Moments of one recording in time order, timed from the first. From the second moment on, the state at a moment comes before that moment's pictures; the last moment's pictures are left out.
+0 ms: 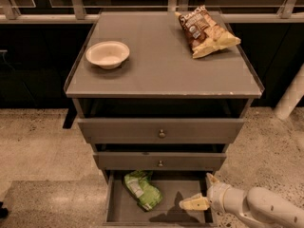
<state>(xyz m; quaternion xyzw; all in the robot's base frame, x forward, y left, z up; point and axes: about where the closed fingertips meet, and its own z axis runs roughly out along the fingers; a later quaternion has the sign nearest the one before) 0.460 -0.186 0.436 -0.28 0.85 0.23 0.38</state>
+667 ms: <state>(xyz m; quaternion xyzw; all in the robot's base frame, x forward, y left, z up) 0.473 -0.127 0.377 -0.27 0.82 0.31 0.39</state>
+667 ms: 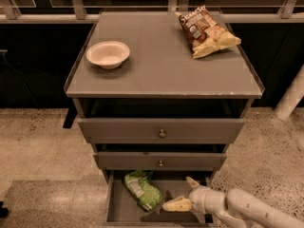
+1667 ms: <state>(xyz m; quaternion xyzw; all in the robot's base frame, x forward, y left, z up) 0.482 -0.078 0.337 -0.28 0.80 0.38 0.37</state>
